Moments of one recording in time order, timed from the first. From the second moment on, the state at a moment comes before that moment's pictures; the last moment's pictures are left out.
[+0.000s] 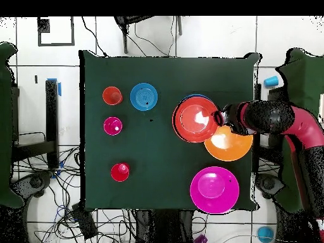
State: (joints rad) arm -1.19 -0.38 0.99 1.47 -0.63 1.05 1.28
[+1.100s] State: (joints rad) arm -1.18 -0.37 0.98 1.44 -0.63 1.06 1.28
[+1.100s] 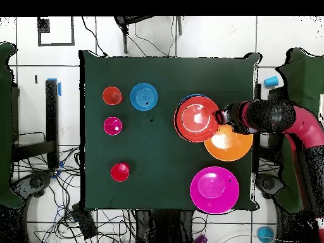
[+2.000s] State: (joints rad) arm -1.17 -0.37 0.98 1.44 -0.63 1.05 1.28
